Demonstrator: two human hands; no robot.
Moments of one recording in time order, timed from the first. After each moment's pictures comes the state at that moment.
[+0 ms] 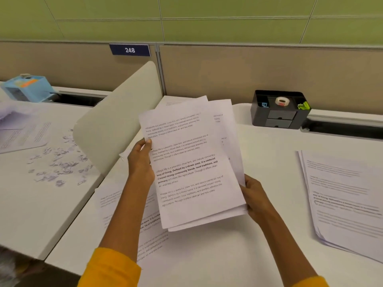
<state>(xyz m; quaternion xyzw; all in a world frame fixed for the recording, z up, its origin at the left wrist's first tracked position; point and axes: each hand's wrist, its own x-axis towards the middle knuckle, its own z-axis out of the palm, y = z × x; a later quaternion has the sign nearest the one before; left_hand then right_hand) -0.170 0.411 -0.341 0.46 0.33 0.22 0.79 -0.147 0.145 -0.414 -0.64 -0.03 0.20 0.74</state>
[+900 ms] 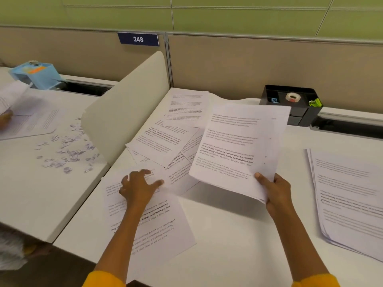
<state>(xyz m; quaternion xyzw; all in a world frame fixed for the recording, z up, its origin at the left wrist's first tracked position) -0.229 0.436 -0.427 0.88 0.40 0.04 0.26 -0.132 0.120 -0.429 -0.63 0.15 0.06 0.76</state>
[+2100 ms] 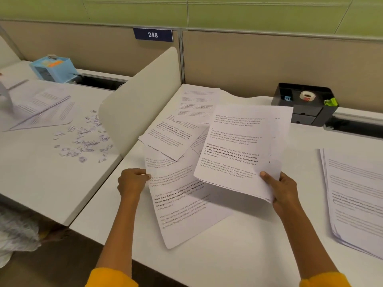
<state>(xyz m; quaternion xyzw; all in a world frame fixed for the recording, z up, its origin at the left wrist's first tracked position) -0.258 0.460 -0.408 0.74 0.49 0.10 0.44 -0.140 0.129 -0.425 -0.64 0.14 0.09 0.75</state>
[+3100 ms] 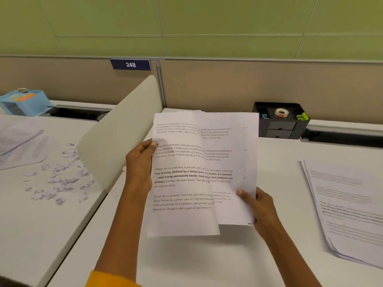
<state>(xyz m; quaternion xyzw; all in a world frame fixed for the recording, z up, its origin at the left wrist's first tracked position) -0.180 0.424 -0.299 0.57 0.26 0.21 0.75 -0.147 0.159 -0.429 -0.62 0.07 0.11 0.77</state>
